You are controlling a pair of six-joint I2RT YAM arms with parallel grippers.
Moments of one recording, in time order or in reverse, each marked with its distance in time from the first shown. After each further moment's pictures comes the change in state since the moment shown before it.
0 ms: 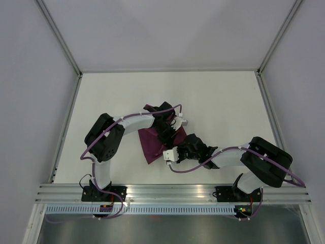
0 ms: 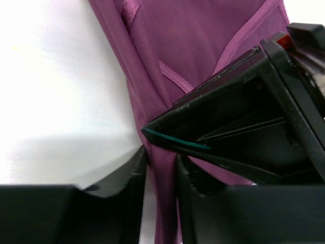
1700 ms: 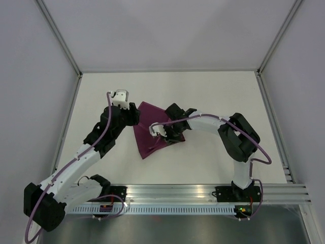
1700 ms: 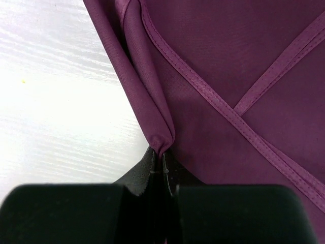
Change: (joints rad) left arm 0.218 -0.931 -0.531 0.574 -0.745 -0.413; right arm -0.169 0.387 0.779 -0.978 -0.352 0.030
